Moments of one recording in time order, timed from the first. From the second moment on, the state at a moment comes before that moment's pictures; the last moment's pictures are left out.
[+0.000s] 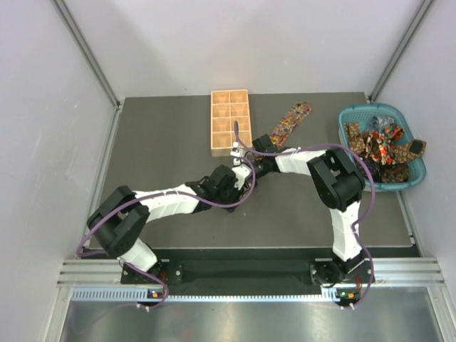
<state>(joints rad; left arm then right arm) -0.81 1.56 0.79 -0.06 0.00 -0.08 0.57 2.06 1.26 -0.23 -1.08 0.24</state>
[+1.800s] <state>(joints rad) -0.79 1.67 0.96 -0.26 -0.01 -0.17 0.52 2.14 1.34 -0.36 -0.94 0.12</state>
